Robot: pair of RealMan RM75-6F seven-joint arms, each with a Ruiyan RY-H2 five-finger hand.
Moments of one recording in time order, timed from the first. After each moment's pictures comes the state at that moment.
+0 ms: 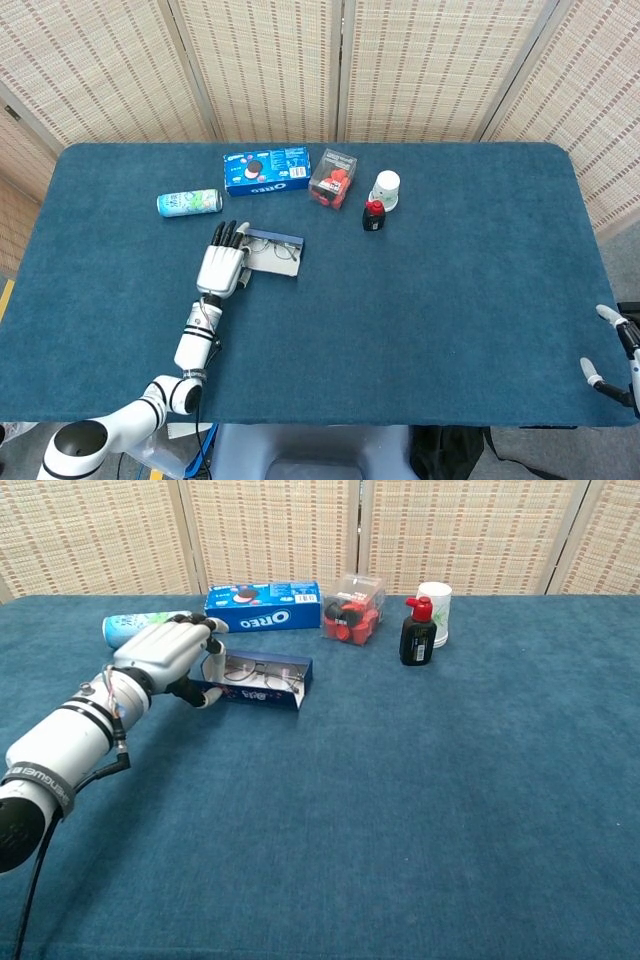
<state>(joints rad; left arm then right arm) -0.82 -2.03 -0.29 -0.67 1.24 1.05 0.23 -0.06 -1.06 0.05 -1.55 -1.50 1.56 0.22</state>
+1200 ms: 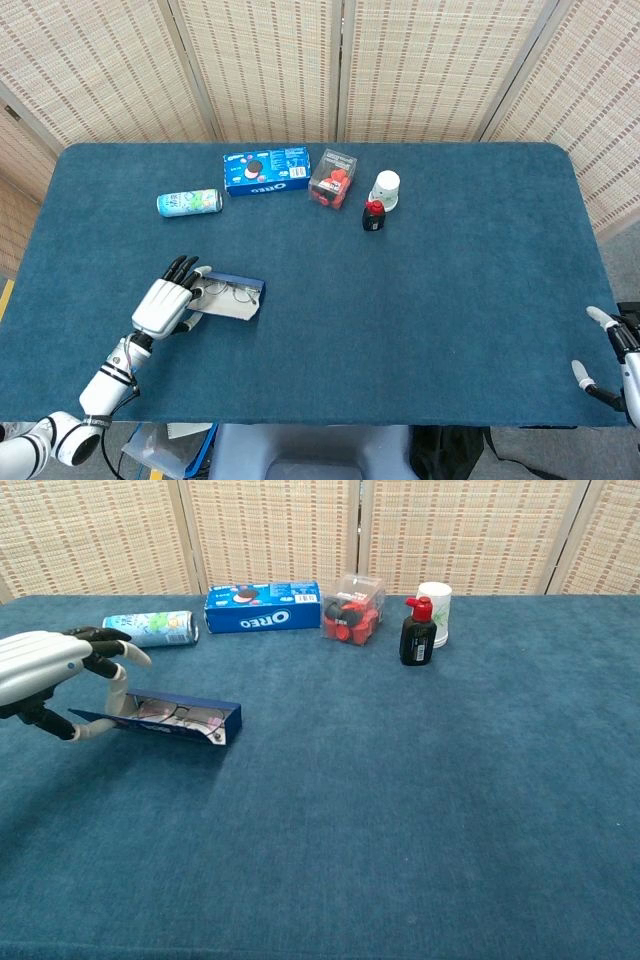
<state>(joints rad) -0.58 -1.49 -0.01 -1.22 1.51 1.17 0.04 -0.07 -1.05 0.04 -1.63 -1.55 1.61 0.14</state>
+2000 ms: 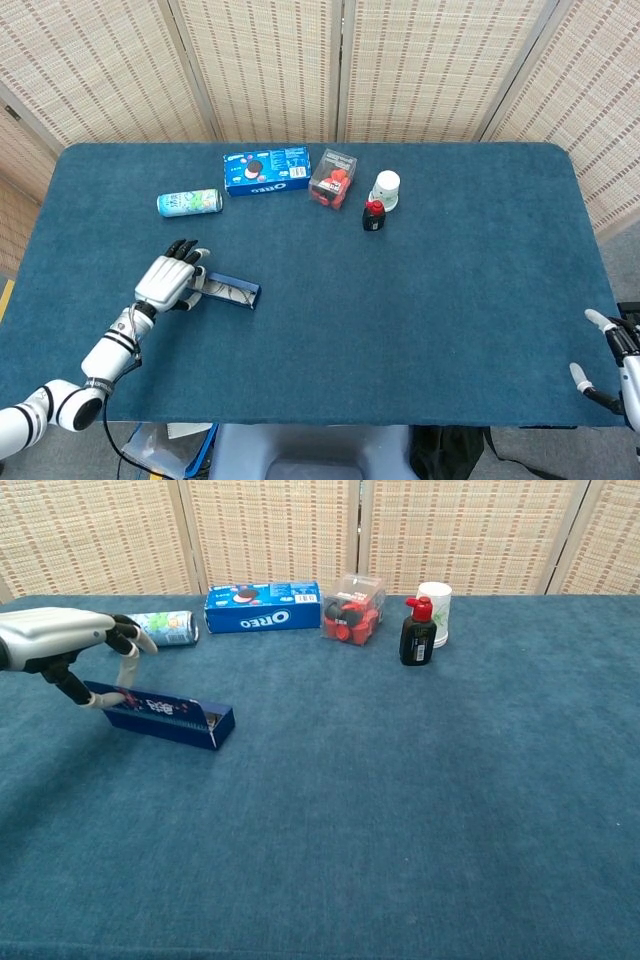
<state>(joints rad) -0.71 -1.40 -0.12 -1.31 1.28 0.87 0.14 -0.08 -1.05 0.03 -1.63 -1.56 1.62 0.14</state>
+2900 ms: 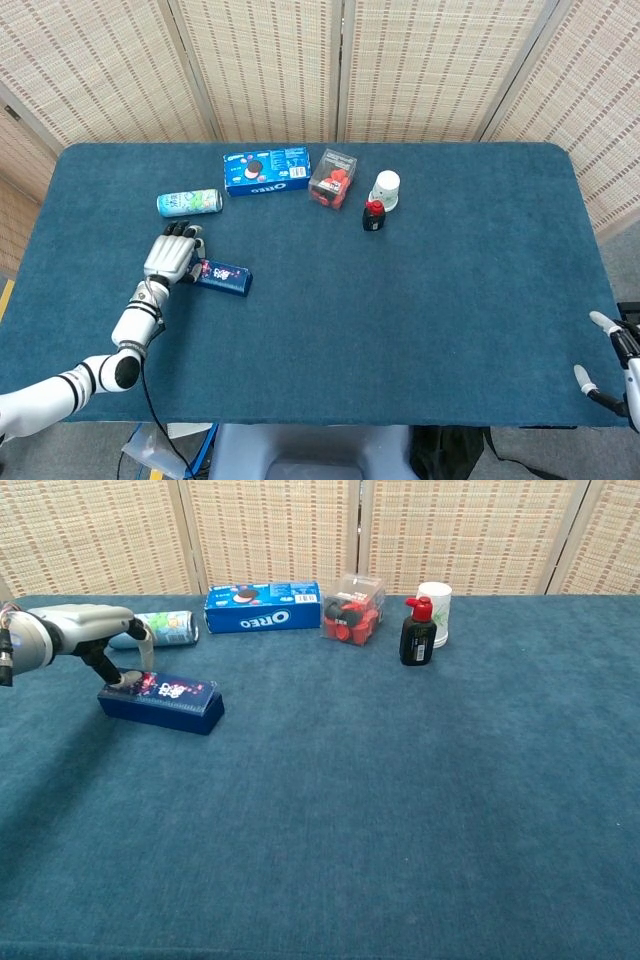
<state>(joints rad) -0.85 -1.54 -0.21 -1.13 0.83 0.76 0.40 -0.09 -1.06 0.03 -1.61 -1.55 1.62 0.17</state>
